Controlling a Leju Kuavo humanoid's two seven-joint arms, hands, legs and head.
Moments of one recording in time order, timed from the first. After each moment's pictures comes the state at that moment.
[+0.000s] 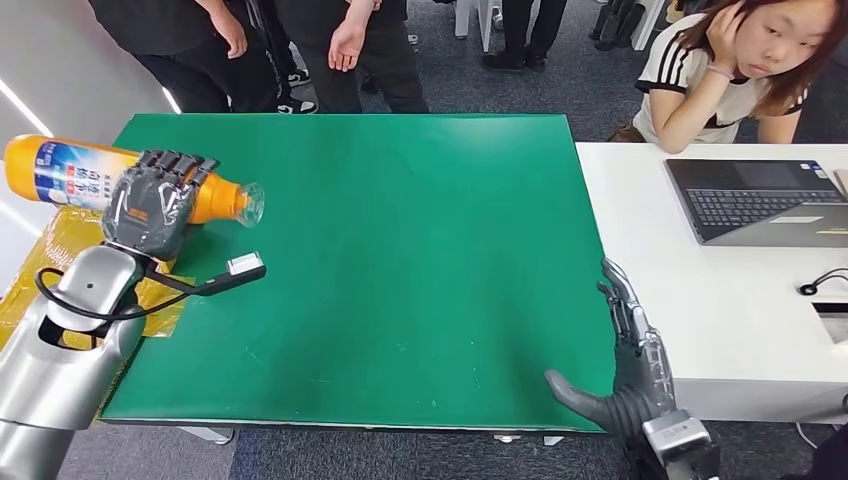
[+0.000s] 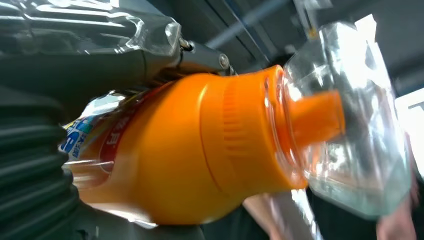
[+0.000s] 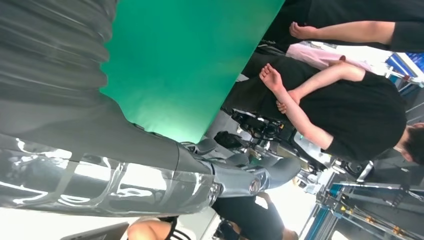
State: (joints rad) left arm -0.51 0.41 -0.40 -1.37 -1.45 0.28 -0.24; right arm 0.16 -0.18 0.26 -1.87 0.10 -0.12 -0.54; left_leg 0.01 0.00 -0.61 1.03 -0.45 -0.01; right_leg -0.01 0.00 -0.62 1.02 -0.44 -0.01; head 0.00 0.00
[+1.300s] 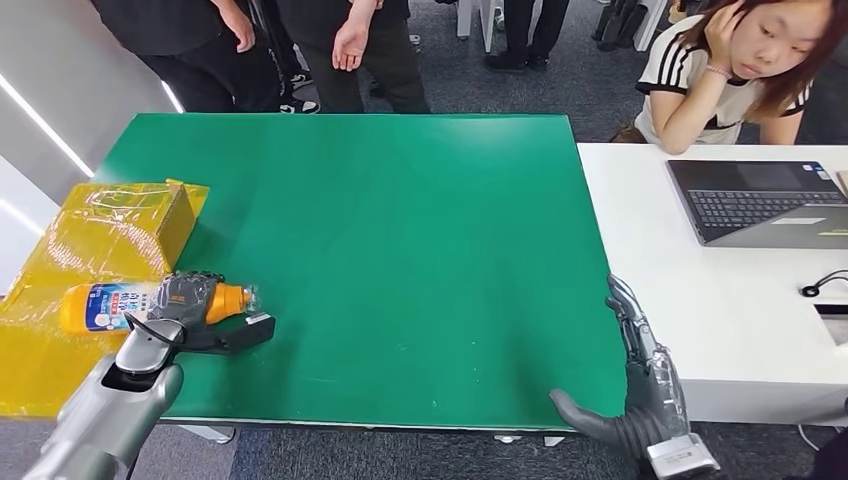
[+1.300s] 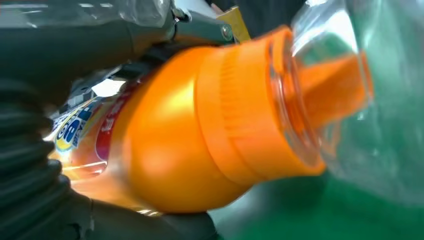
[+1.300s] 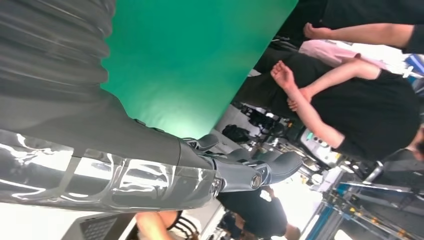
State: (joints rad) left arm -0.45 0.29 -0.38 -0.87 -1.40 0.12 -0.10; right arm 0.24 -0.16 0.21 -1.94 0.17 -0.08 -0.51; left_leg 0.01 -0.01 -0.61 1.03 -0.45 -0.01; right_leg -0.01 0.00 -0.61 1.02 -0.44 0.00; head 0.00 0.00
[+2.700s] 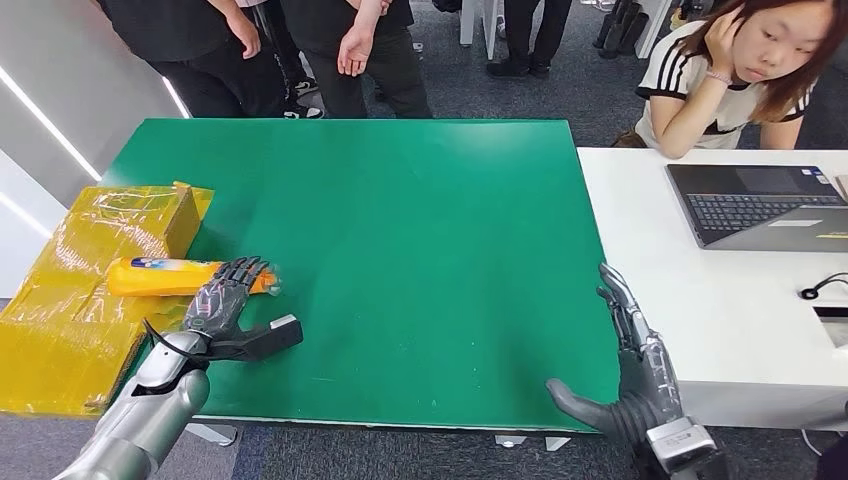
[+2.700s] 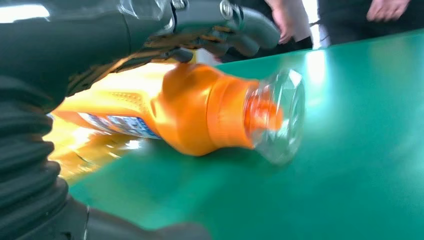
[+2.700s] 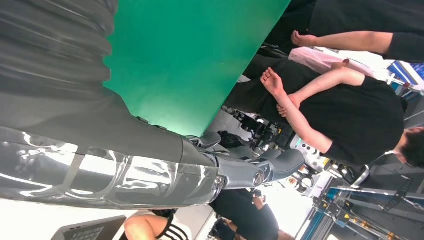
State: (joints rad) left arm -0.46 0.19 -0.35 -0.69 -1.11 0.43 -0.45; right arm 0.18 -0.22 0.26 -1.90 0.10 -0.10 -0.50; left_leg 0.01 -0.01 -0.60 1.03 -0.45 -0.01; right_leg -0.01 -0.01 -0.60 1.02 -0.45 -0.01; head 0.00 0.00
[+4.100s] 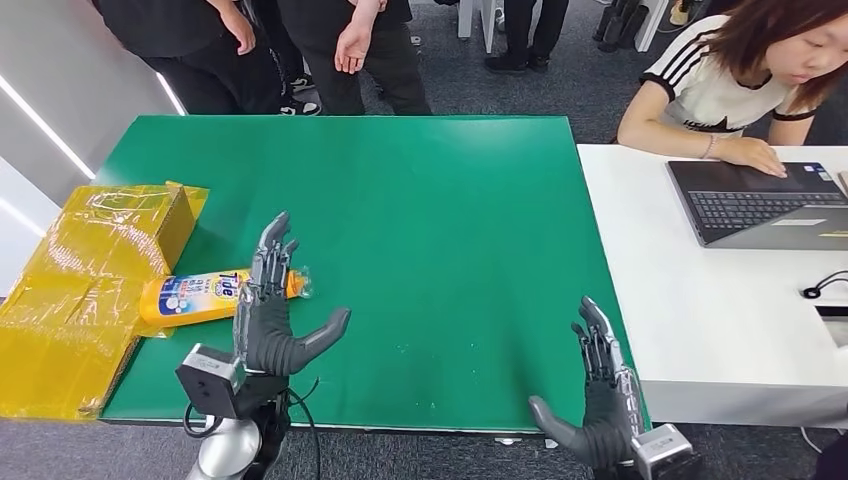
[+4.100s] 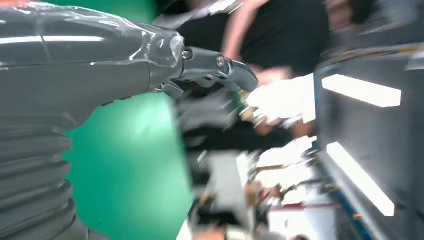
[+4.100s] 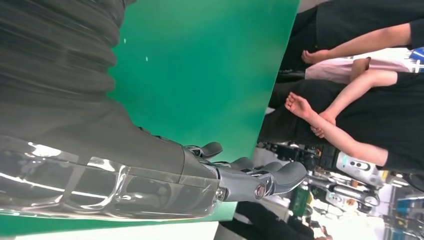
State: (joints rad) left arm -0.09 -0.08 -0.47 -1.59 -0.09 0.30 -0.60; right arm 0.23 -0.15 0.40 -1.80 -0.09 -0.25 -0.55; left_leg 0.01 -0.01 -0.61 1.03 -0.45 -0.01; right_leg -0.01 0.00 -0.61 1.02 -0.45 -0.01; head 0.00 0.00
